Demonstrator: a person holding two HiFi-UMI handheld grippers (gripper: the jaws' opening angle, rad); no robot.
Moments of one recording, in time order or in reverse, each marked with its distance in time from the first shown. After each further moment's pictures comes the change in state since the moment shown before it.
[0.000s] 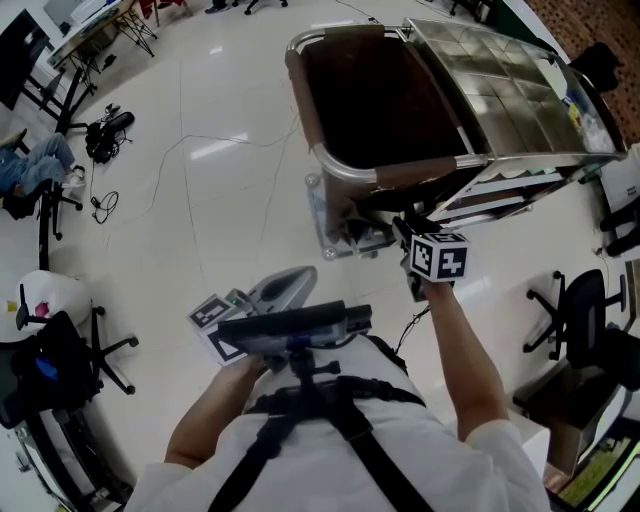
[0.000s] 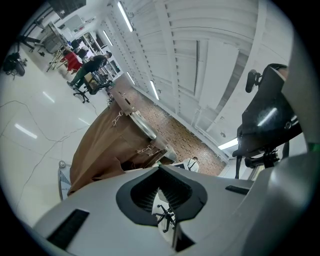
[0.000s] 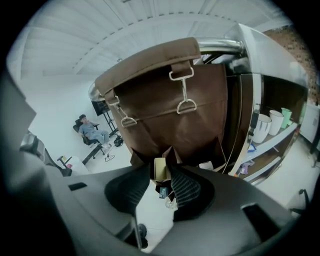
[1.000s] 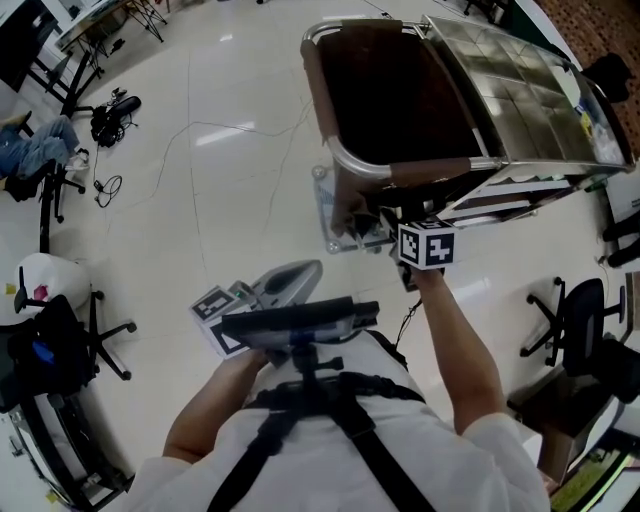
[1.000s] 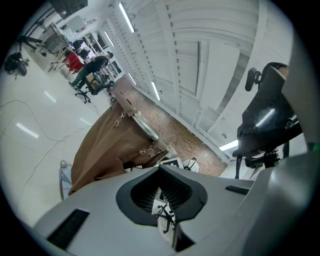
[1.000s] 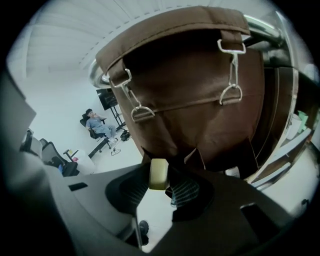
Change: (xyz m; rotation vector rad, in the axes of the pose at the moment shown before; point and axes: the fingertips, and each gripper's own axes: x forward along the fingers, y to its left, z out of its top) left arm -0.003 0.006 0.003 -0.006 -0.005 0.014; right arm 0.039 0.040 0.005 -0.060 0.064 0.081
